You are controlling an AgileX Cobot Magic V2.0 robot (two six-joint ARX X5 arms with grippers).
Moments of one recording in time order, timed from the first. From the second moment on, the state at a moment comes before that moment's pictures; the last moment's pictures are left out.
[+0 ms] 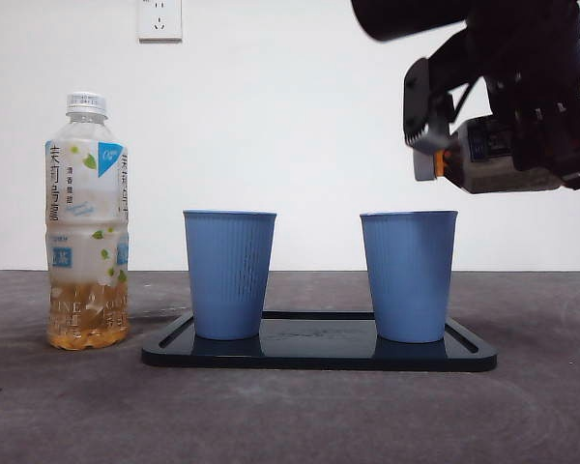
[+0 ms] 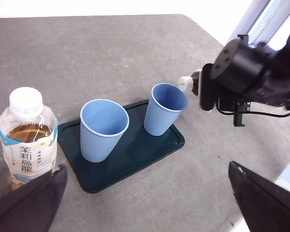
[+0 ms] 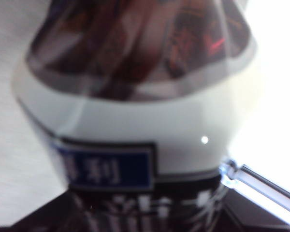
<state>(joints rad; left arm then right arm) -0.29 0.65 1.03 -0.83 0.47 -0.10 0.69 1.57 1.18 -1.03 0.99 -0.43</state>
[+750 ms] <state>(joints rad) -0.31 0.65 1.03 -0.83 0.47 -0.10 0.72 1.58 1.19 -1.02 1.08 -0.49</state>
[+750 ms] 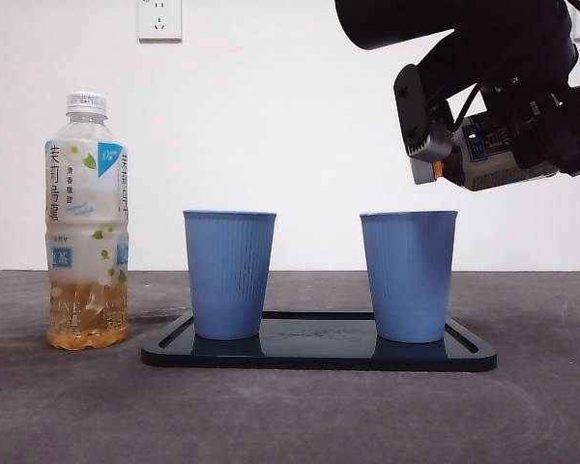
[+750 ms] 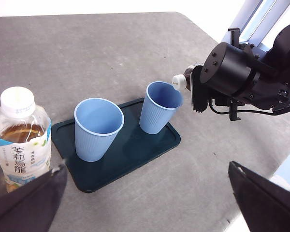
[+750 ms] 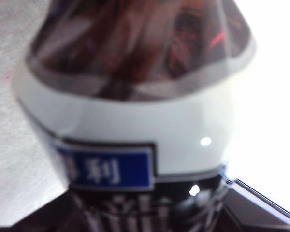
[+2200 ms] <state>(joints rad) -0.31 0.65 1.03 -0.88 0.47 -0.09 0.53 1.20 1.17 -0.87 0.45 -0.06</state>
